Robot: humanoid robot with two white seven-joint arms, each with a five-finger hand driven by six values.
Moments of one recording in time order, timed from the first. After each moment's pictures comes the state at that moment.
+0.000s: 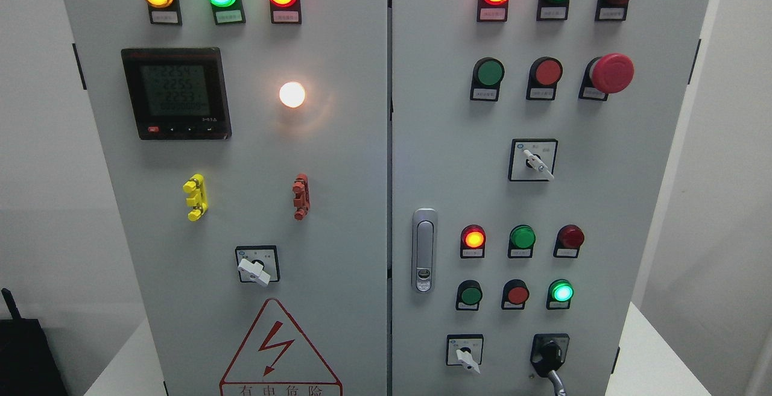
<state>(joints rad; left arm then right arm) 0.05 -0.07 -0.01 -0.11 0.03 -0.03 -0.03 0.03 0.10 0.06 -1.64 -0.06 -0.29 -0.04</state>
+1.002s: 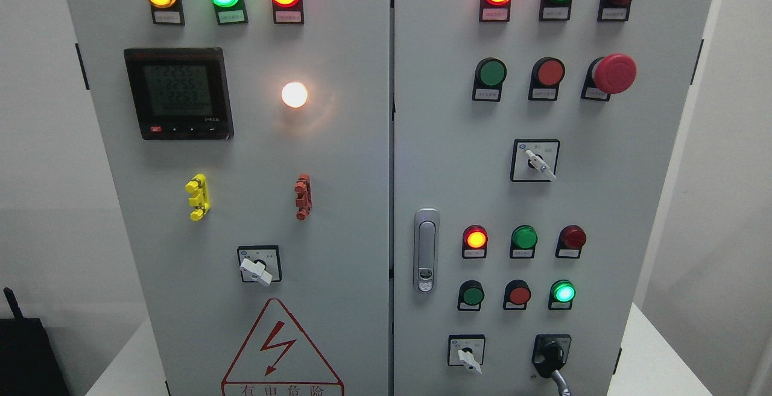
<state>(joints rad) 0.05 -0.07 -0.01 -0.11 0.03 -0.03 -0.03 0.03 0.09 0.04 -1.64 -0.06 -0.29 -0.04</state>
